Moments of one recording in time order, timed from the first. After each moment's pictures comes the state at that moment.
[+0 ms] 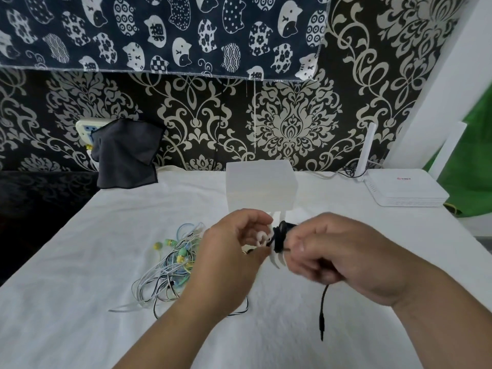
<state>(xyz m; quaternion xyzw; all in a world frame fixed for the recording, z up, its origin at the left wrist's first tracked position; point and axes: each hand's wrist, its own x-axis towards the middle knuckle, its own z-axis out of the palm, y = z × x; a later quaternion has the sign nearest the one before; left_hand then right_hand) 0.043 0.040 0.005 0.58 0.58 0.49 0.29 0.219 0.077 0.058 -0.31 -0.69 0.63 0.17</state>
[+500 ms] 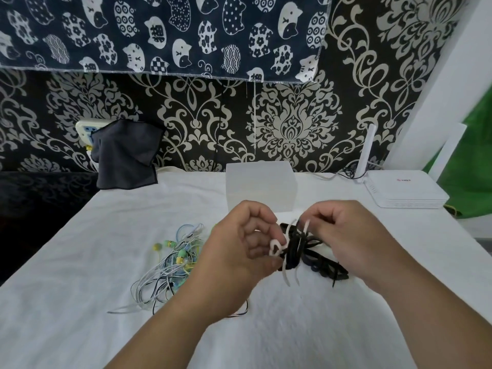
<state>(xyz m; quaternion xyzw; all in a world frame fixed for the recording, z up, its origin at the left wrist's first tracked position) 0.043 0.039 0.012 0.55 0.43 0.52 0.49 0.225 0.093 0.041 -0.53 -0.69 0.40 0.29</state>
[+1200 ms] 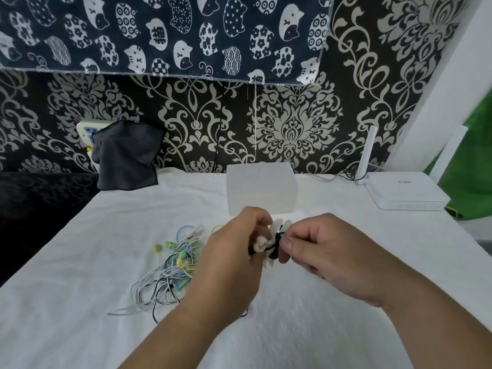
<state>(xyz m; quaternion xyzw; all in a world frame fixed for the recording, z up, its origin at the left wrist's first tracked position) 0.046 0.037 0.007 0.66 0.60 0.43 0.17 0.217 0.083 0.044 -0.44 -0.74 0.47 0.18</state>
